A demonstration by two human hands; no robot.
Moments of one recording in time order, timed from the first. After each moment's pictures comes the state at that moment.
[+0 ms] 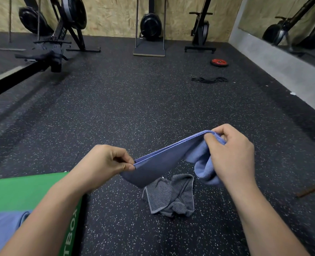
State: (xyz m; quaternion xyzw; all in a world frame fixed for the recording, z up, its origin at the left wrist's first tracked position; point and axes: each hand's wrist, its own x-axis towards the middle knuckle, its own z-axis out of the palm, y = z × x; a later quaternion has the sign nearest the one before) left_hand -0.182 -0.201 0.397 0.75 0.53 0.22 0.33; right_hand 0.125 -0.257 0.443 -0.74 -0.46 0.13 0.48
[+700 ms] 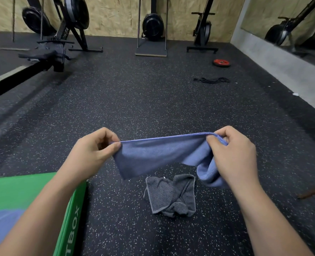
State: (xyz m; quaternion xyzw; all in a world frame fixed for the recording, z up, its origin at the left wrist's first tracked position) left_hand -0.210 -0.184 0.390 0.68 0.53 0.37 0.34; right_hand 0.130 -0.254 0.438 -0.76 -0.46 0.14 0.44
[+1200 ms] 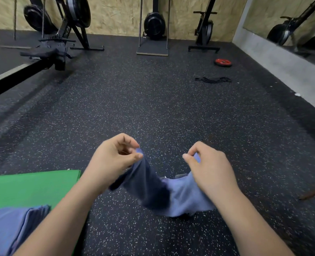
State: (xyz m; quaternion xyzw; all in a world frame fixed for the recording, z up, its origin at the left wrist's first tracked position) left_hand -0.162 -0.206 0.390 0.58 0.52 0.40 0.48; right_hand 0.099 -0.257 0.406 -0.76 -0.59 0.15 0.24
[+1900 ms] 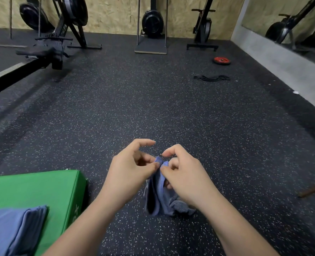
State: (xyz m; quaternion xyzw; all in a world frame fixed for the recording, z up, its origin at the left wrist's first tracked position) left_hand -0.116 -0.240 0.388 0.59 0.53 0.40 0.45; right_hand 0.056 -0.266 0.402 -0.65 -0.60 0.36 0.30
